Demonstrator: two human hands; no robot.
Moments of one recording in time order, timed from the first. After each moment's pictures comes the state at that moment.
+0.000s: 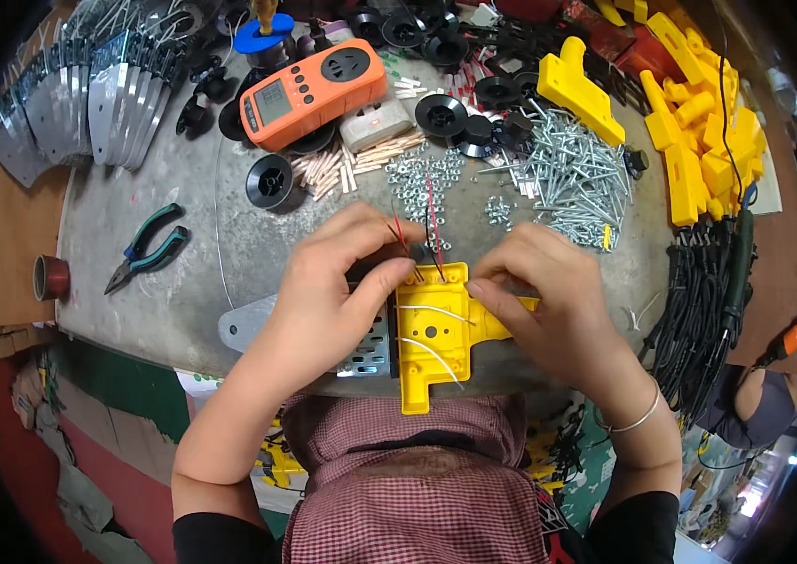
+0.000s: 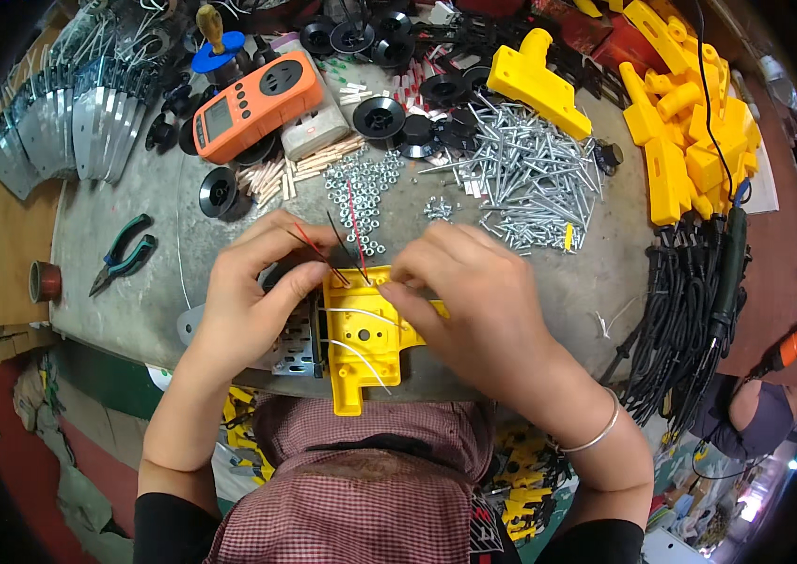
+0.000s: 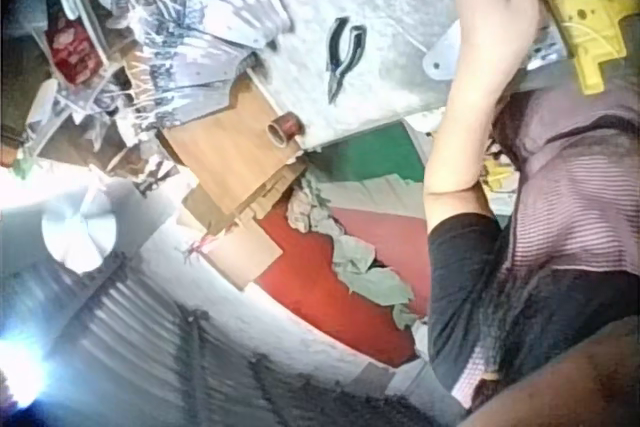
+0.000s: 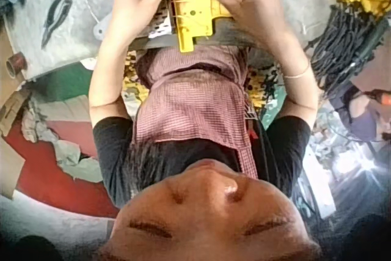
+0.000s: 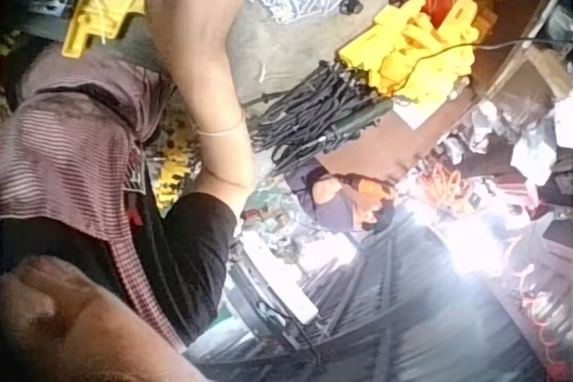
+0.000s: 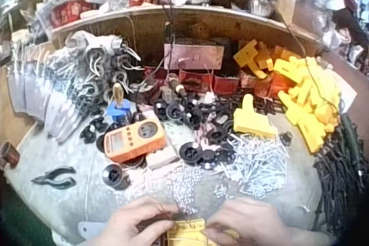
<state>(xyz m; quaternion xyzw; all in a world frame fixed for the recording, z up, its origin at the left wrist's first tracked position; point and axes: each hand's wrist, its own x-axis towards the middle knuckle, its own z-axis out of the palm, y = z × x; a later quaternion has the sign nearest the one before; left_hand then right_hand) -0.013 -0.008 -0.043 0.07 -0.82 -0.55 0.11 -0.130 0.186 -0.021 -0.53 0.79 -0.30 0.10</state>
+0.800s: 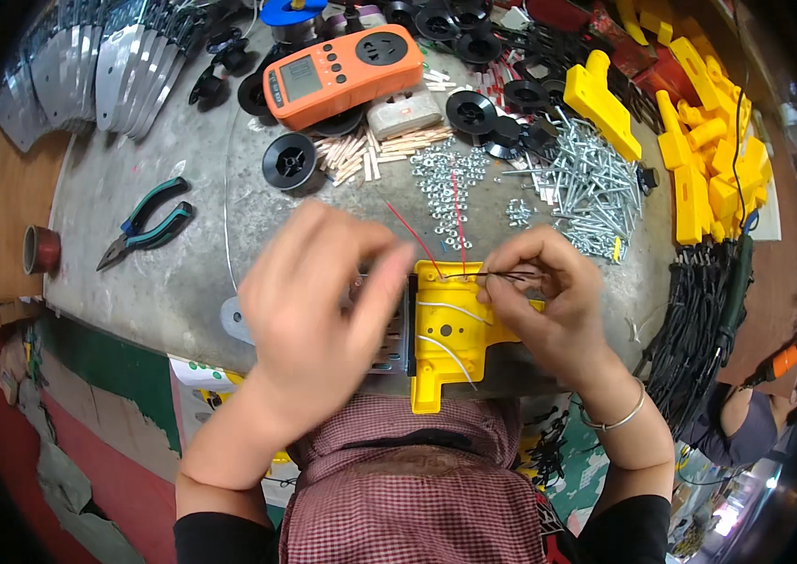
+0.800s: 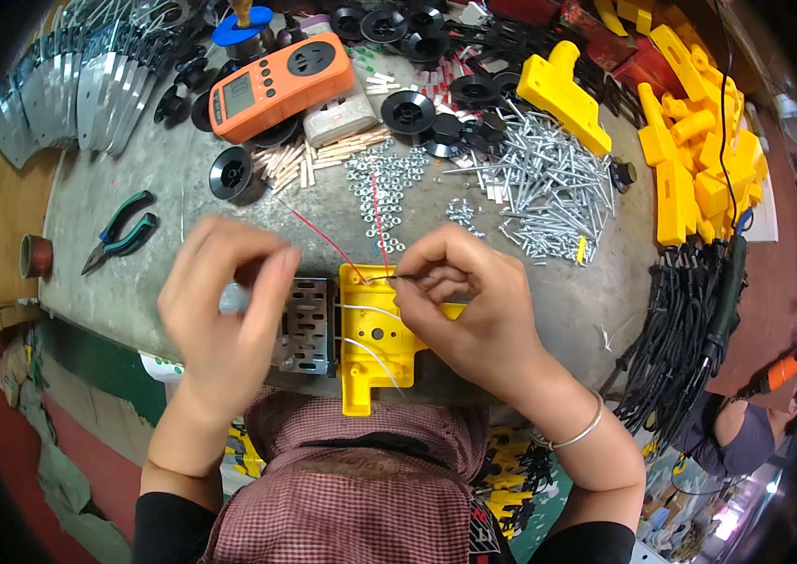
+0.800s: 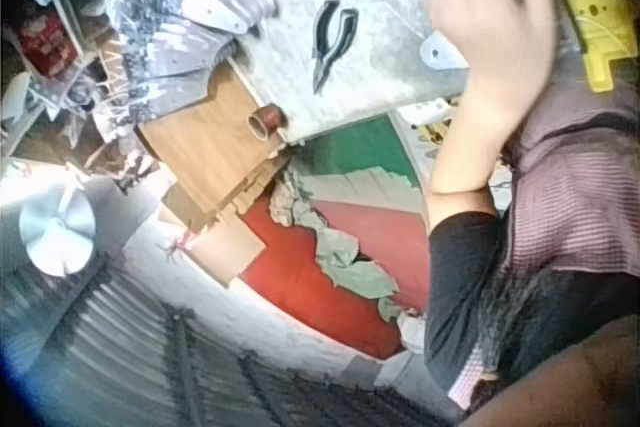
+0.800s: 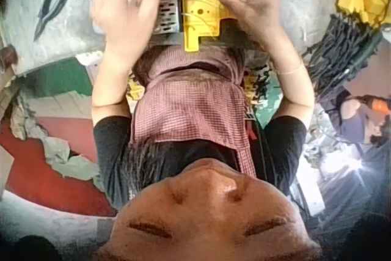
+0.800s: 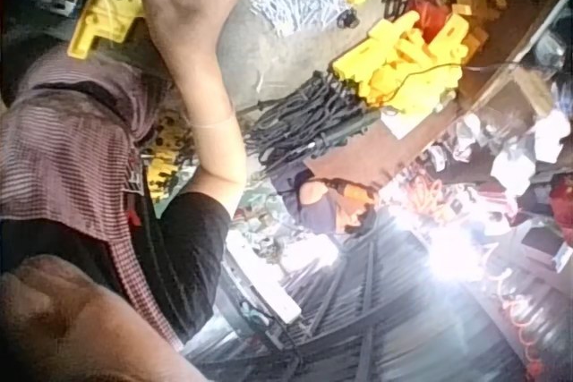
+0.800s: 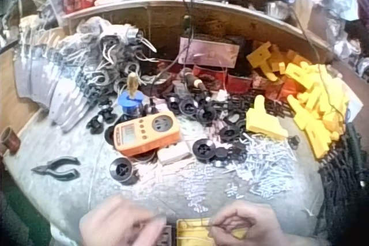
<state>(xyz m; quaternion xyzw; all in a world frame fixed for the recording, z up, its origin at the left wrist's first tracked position) 0.004 0.000 -0.030 0.17 -0.88 -0.36 0.24 -0.116 0.173 -0.038 -0.35 0.74 -0.54 0.20</state>
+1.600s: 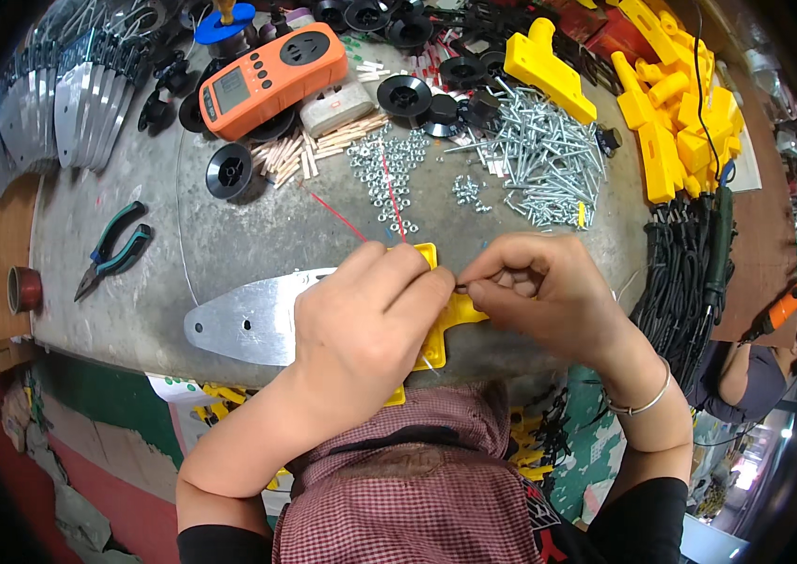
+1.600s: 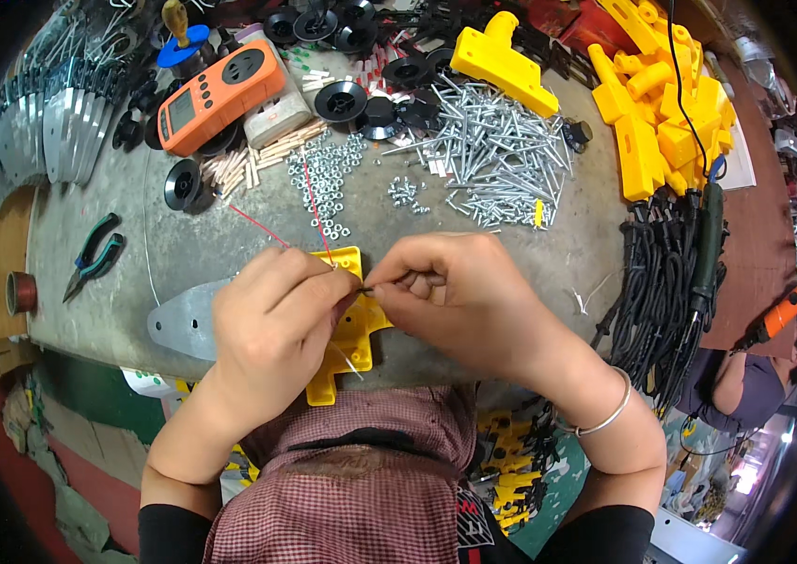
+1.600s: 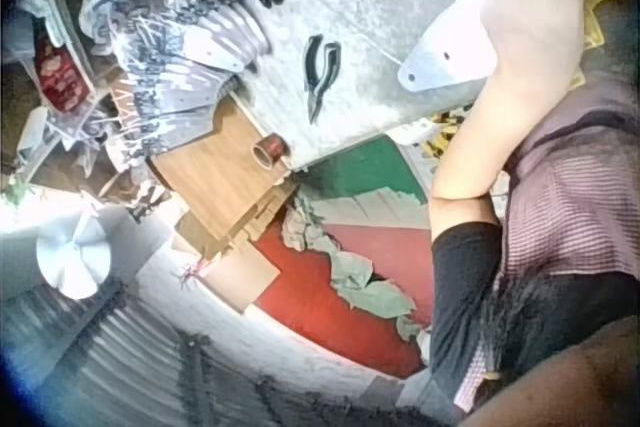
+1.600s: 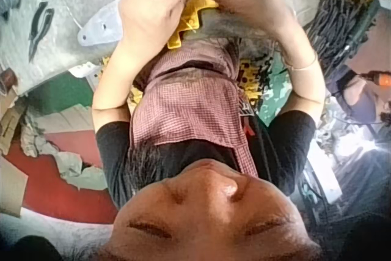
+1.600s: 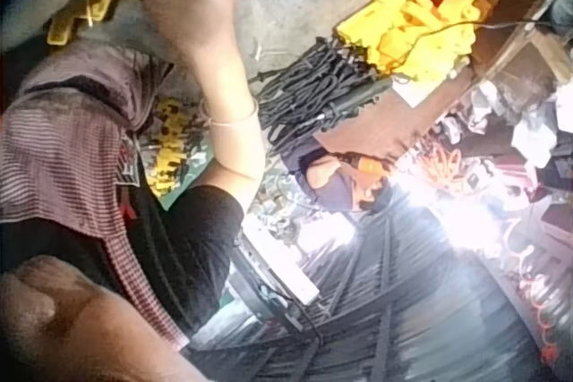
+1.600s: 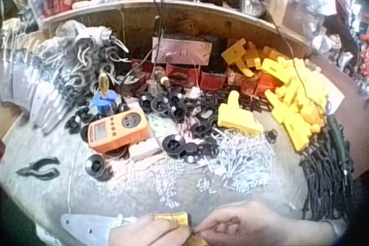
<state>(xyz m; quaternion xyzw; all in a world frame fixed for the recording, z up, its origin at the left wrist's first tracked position) -0.010 0.043 -0.037 -0.02 -0.91 -0.32 0.25 -0.127 0.199 0.004 -0.27 0.78 -0.42 0.37</state>
